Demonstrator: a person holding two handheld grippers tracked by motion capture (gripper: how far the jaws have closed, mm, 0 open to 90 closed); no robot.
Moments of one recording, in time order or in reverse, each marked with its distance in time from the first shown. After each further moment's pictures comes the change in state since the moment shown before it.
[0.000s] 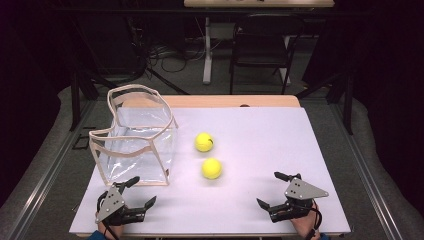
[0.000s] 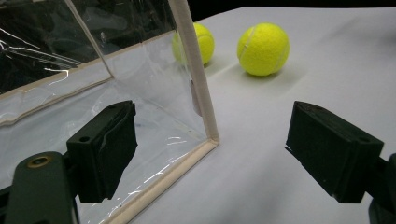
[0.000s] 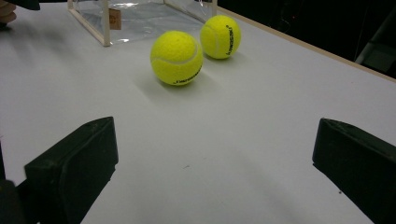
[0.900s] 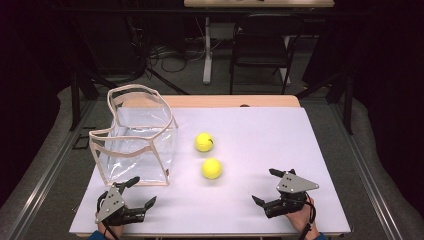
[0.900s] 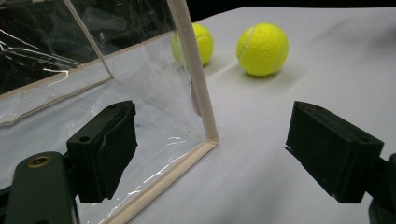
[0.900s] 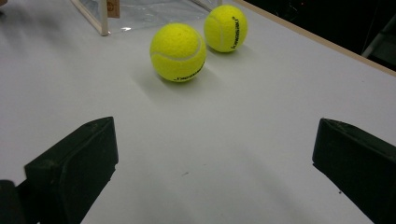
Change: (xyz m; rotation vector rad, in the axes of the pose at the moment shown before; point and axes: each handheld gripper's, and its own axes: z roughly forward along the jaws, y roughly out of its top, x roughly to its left) left arm 0.000 0.000 0.000 0.004 -0.002 0.000; right arm -0.001 0.014 0.016 0.074 0.017 -0.023
